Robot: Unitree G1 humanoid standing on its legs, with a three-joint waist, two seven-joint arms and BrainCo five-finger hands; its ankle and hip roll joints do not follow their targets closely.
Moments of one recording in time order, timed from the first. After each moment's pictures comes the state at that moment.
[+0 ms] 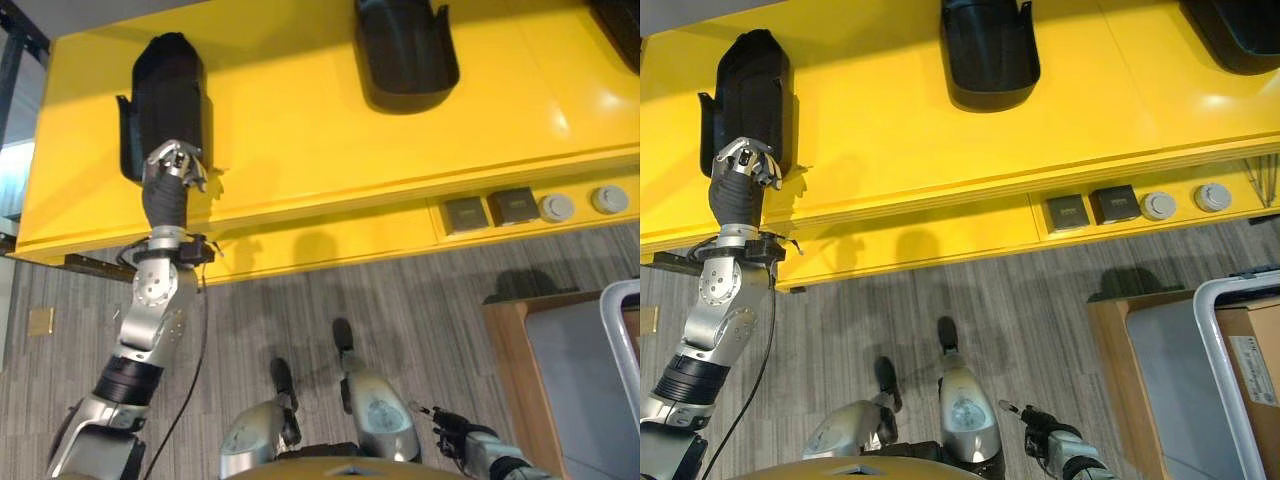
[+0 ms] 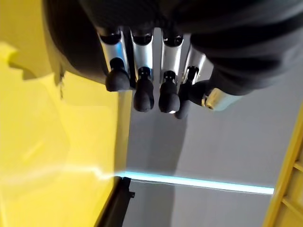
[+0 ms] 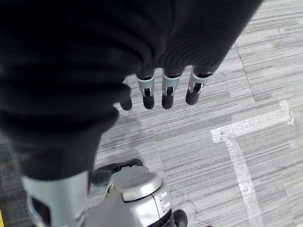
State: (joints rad) left arm -0.30 0.45 -0.16 -0.06 -0.60 -0.28 0.31; right arm -0.08 -0.36 0.18 1.14 0.40 0.11 0.09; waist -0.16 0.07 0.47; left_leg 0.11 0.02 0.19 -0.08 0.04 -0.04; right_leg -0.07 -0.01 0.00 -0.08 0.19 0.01
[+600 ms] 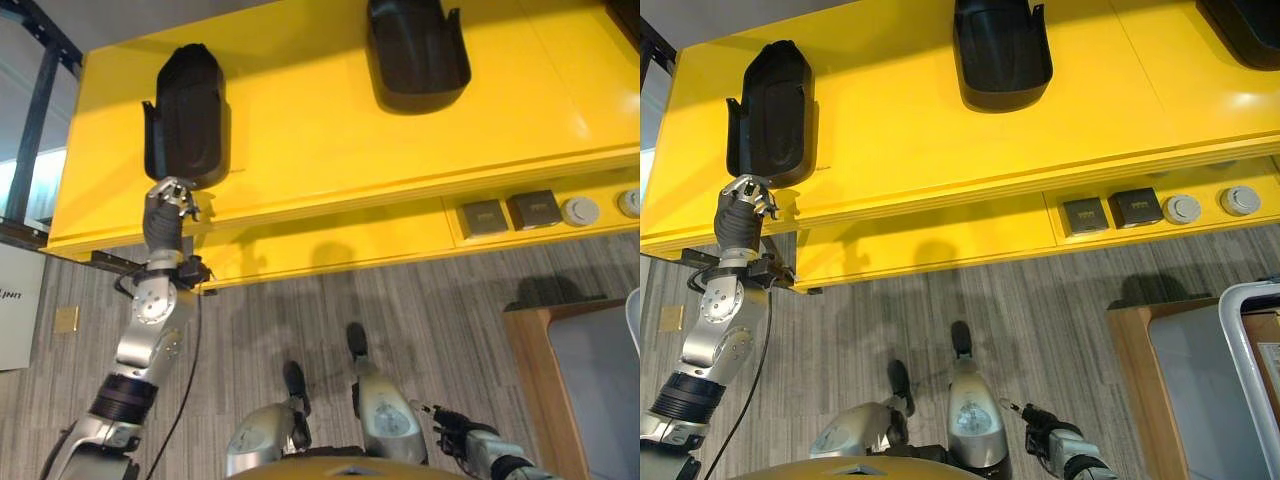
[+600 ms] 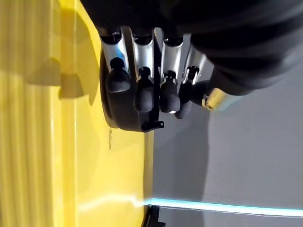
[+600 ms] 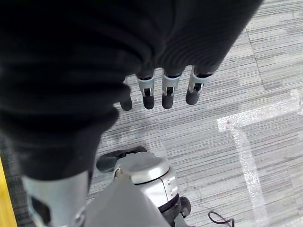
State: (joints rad) left arm -0.22 0.45 -0.15 -0.01 -0.60 -0.24 0.36; right arm -0.08 -0.37 0.18 1.12 0.40 0.13 0.09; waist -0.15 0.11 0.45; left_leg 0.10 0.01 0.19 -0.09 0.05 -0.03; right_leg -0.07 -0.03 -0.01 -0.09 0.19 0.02
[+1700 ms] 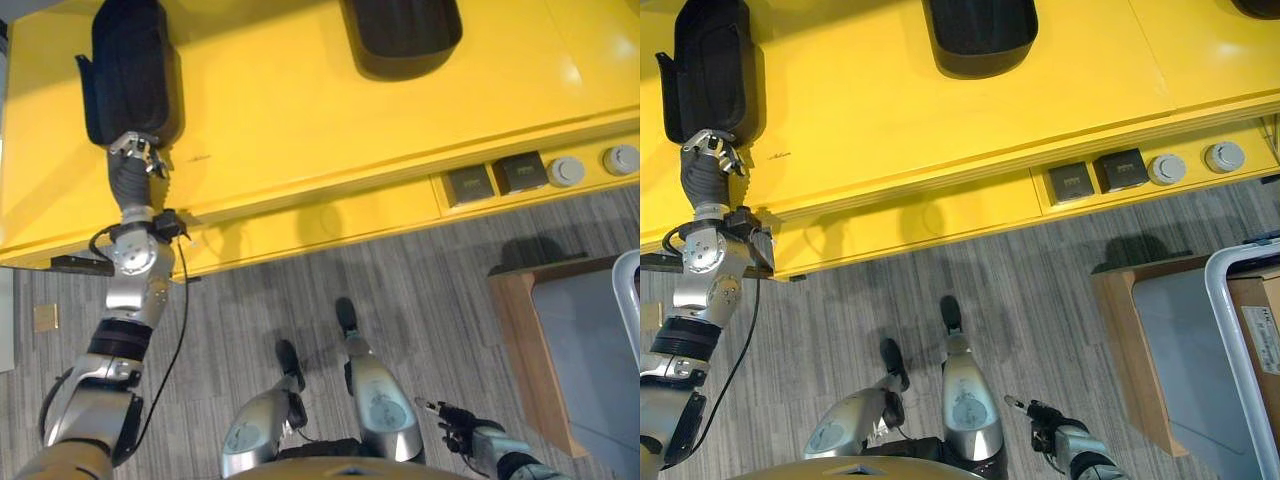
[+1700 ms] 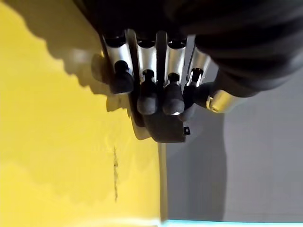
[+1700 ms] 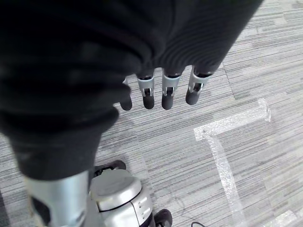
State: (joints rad) left arm -0.51 0.49 -0.08 0.33 -0.63 -0.31 0.36; right arm -0.09 -0.40 0.19 1.11 0.40 0.13 0.11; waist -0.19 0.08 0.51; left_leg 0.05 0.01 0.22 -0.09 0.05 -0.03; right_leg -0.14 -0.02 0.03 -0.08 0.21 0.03
